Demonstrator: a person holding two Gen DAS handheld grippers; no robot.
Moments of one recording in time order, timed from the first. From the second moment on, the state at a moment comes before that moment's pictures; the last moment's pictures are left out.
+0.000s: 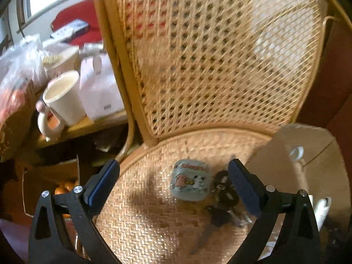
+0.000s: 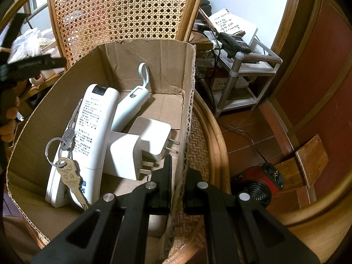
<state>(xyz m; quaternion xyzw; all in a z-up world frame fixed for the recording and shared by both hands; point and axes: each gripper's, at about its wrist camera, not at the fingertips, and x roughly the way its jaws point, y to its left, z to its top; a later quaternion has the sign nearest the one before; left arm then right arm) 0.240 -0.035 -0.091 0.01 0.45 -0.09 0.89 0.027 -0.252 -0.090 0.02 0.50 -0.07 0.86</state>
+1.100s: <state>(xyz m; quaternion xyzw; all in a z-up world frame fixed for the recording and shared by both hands) 0.258 -0.057 -0.168 0.01 0.53 -0.14 0.84 0.026 -0.252 -0.090 0.02 0.50 -0.06 0.86</state>
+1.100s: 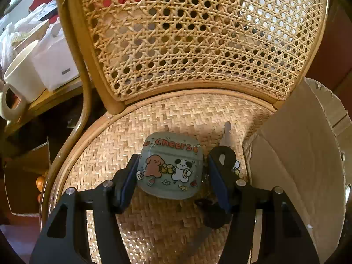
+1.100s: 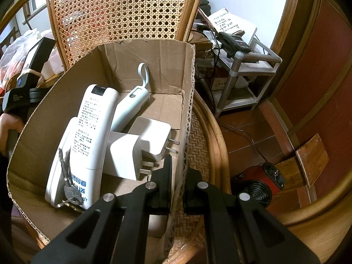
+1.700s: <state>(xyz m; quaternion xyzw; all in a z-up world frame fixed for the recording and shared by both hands) 0.205 -0.048 -0.083 0.03 0.45 -0.15 0.88 0.025 -0.253 -0.090 0.02 0.50 -0.07 0.86</state>
